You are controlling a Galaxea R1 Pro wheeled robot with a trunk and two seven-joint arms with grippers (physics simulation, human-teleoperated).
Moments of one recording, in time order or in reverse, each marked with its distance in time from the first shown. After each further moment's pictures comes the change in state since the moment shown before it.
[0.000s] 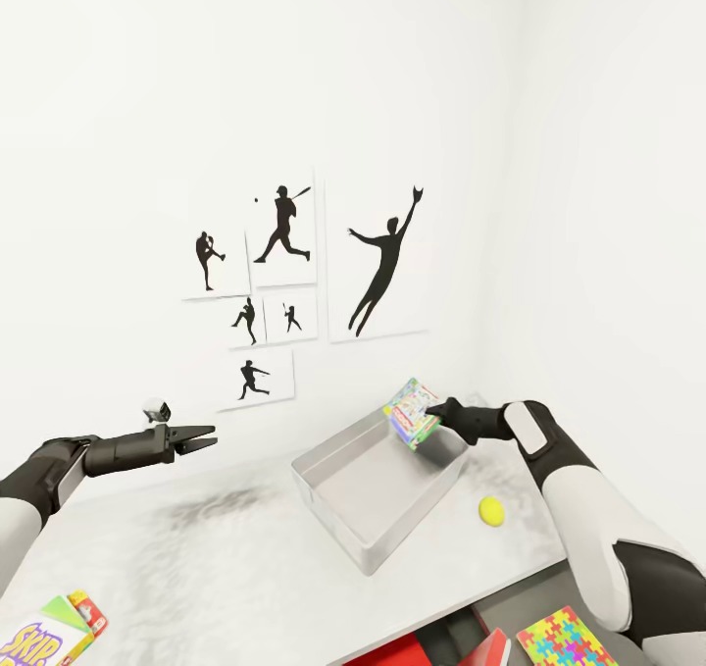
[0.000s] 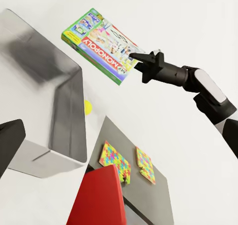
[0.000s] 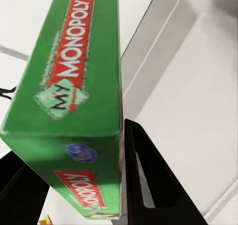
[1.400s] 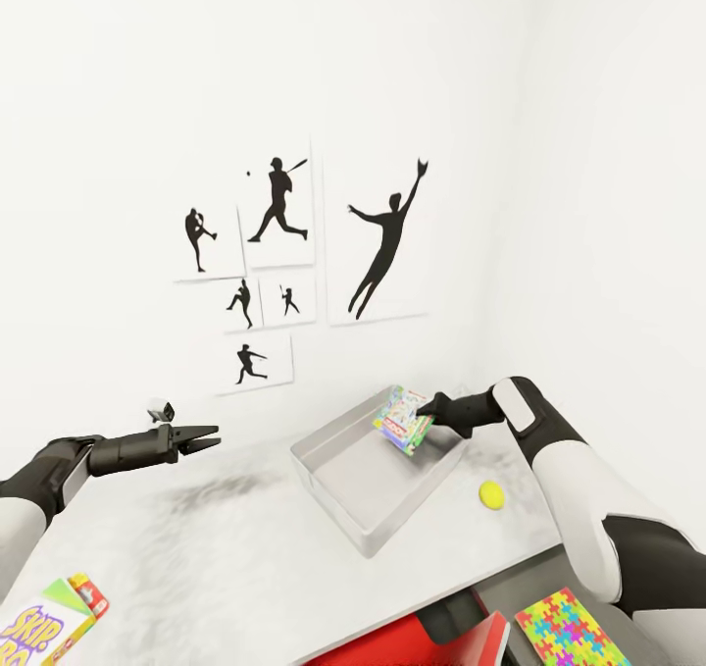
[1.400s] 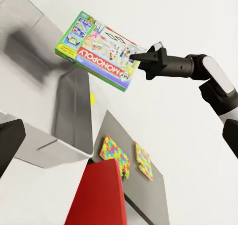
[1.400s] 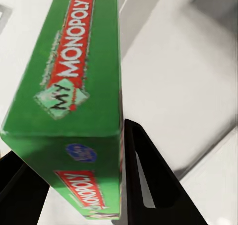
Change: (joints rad) left arm 0.000 -0.011 -0.003 -0.002 0.002 0.003 0.000; right arm -0.081 0.018 0.080 0.010 0.003 0.182 -0.095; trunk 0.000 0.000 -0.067
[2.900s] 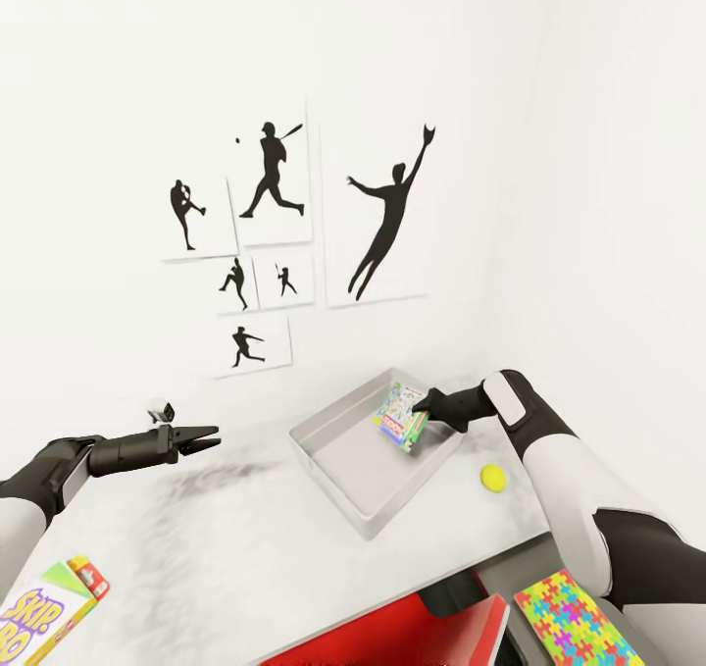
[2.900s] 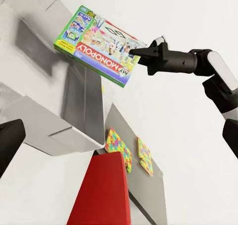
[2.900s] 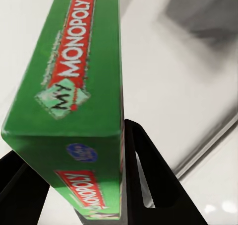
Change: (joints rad) left arm 0.001 0.000 -0.001 0.000 -0.002 -0.002 0.000; right arm -0.020 0.030 0.010 -0.007 0.010 -0.019 -0.063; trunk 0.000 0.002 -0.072
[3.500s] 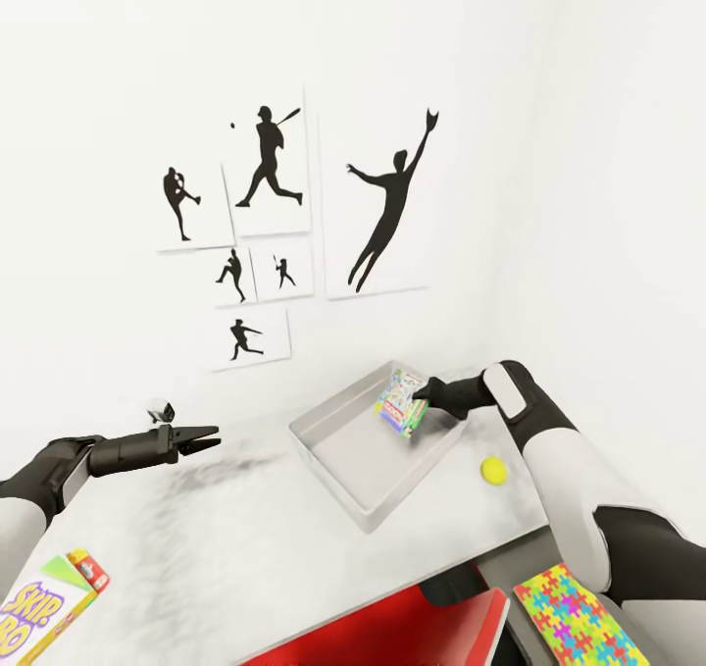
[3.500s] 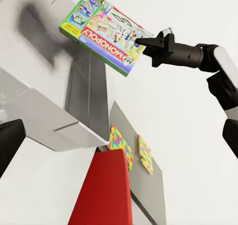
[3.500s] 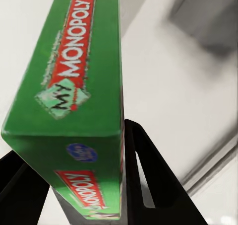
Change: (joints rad) left arm 0.000 0.000 0.000 0.000 0.000 -0.001 0.000; right arm -0.013 0.002 0.014 -0.042 0.000 -0.027 0.000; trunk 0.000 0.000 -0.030
